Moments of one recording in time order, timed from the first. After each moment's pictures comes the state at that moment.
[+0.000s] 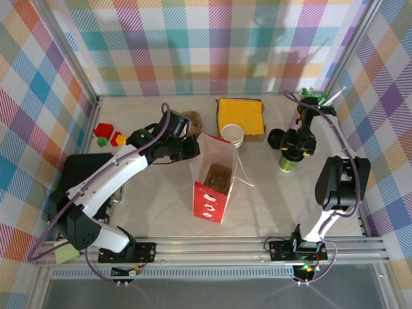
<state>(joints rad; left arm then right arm) -0.64 1.43 1.39 -0.84 0.14 -0.75 -0.02 1.73 1.49 -1.18 -0.01 0.23</state>
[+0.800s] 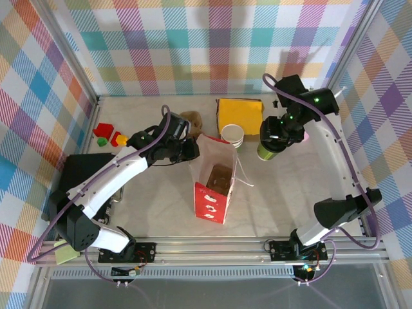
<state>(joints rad) -0.64 1.42 1.34 -0.81 0.14 -0.75 0.38 1.58 2.01 -1.64 0.03 0.36</state>
